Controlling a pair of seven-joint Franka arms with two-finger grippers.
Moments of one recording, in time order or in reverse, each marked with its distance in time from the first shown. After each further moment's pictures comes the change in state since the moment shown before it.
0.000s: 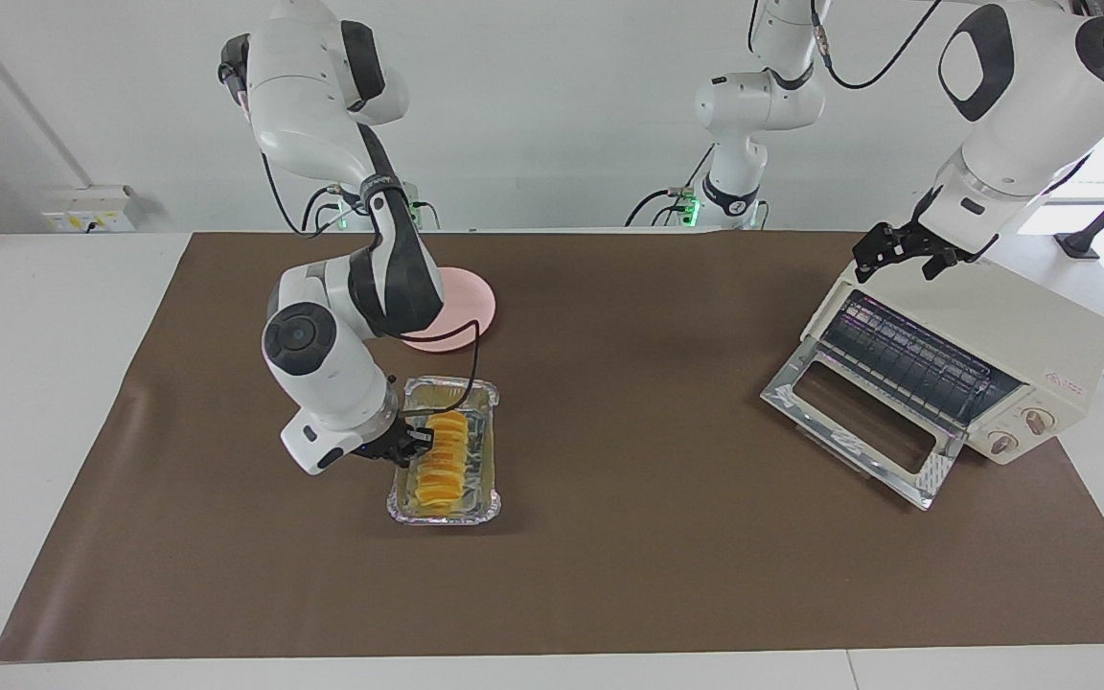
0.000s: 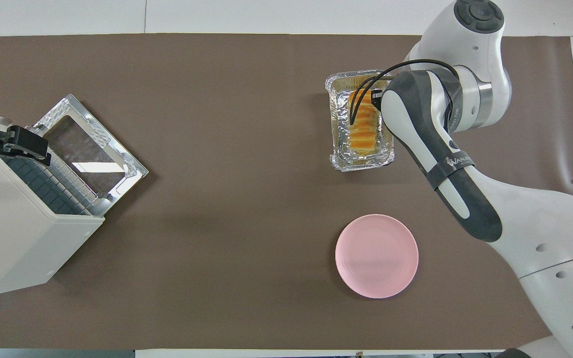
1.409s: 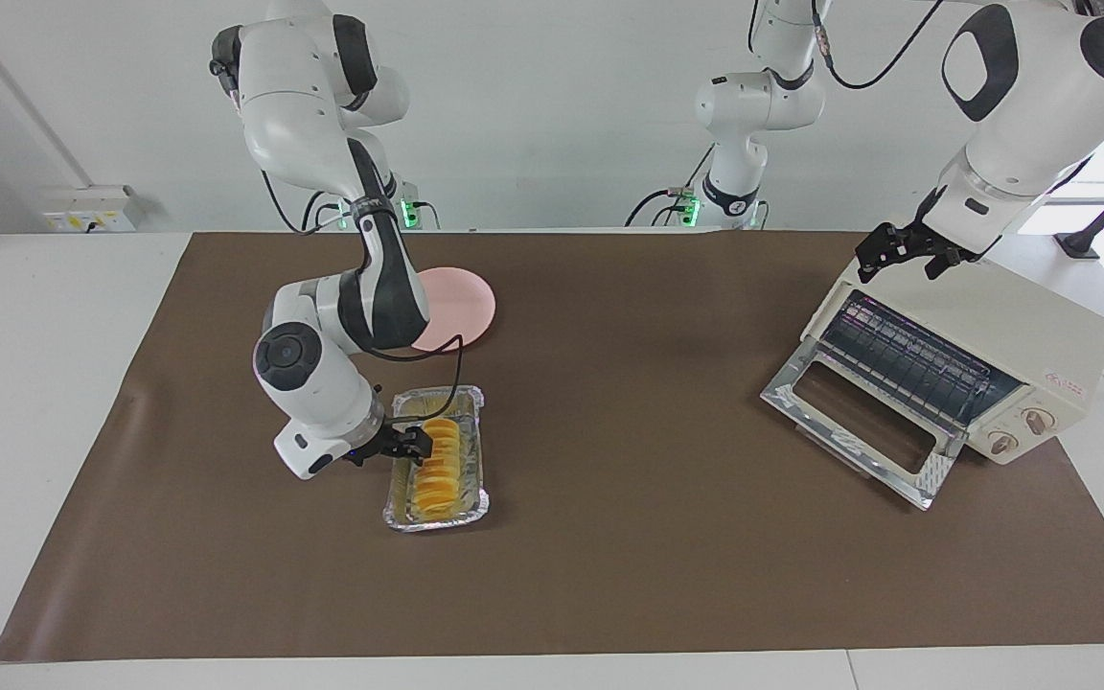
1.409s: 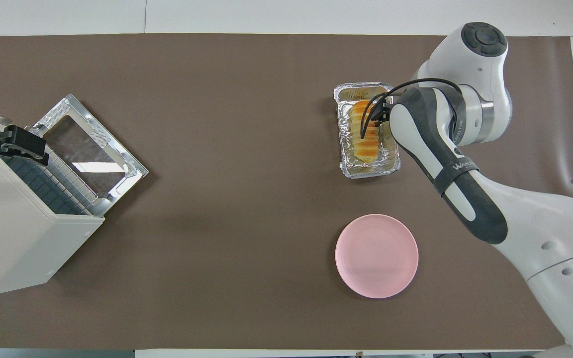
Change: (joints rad) left arm 0.003 0.000 0.004 0.000 0.000 0.000 0.000; right arm -0.027 -0.058 0.000 -0.132 0.001 0.062 -0.028
